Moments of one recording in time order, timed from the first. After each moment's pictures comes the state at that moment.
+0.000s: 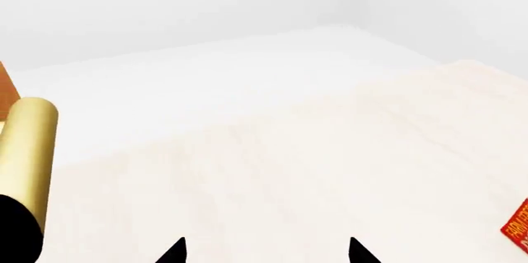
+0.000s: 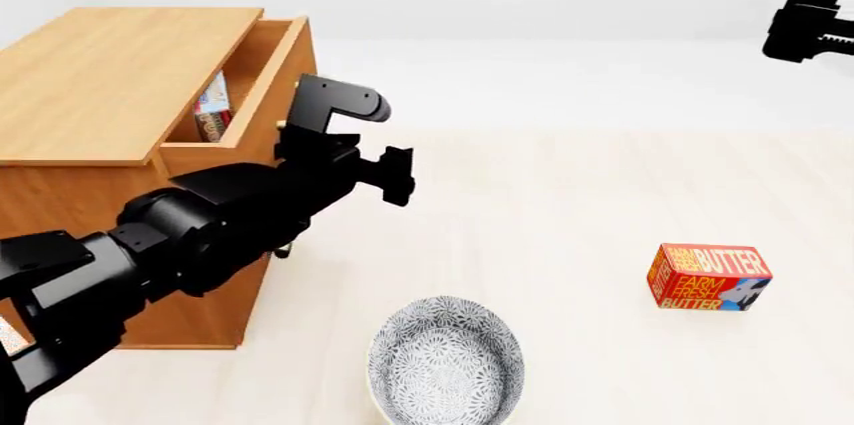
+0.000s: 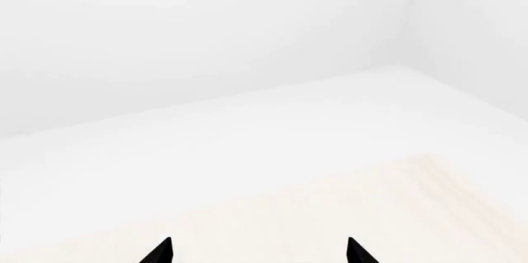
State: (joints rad) left arm -1.43 -0.42 1.68 -0.56 -1.62 -0.05 -0.12; right arm 1.91 1.07 -1.57 0.27 1.83 0.42 0.54
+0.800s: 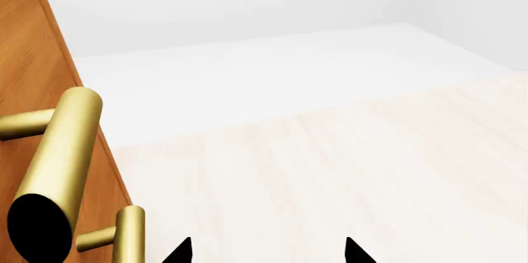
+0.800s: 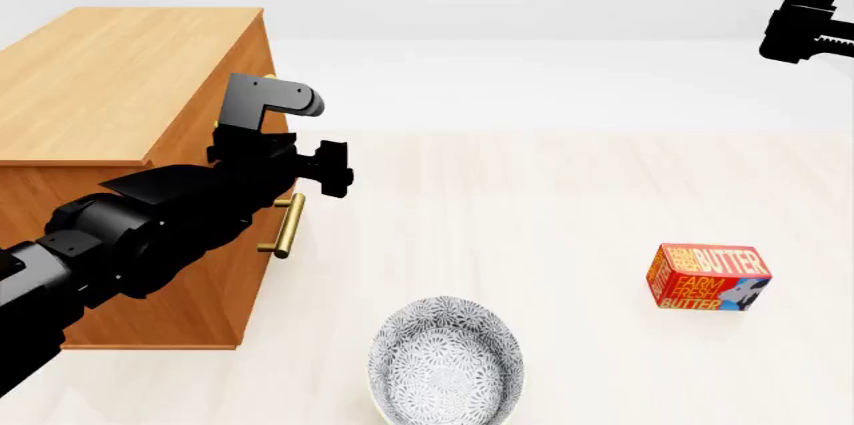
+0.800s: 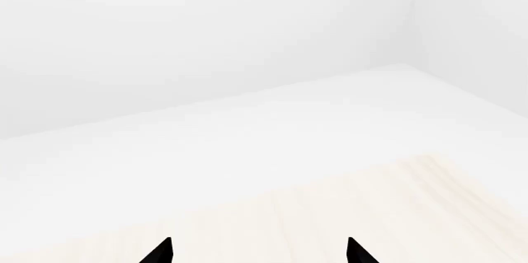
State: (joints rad) left arm -1.44 -0.54 1.68 -0.58 -1.62 -0.06 -0.13; right arm 1.90 1.06 -1.56 0.27 1.83 0.42 0.54
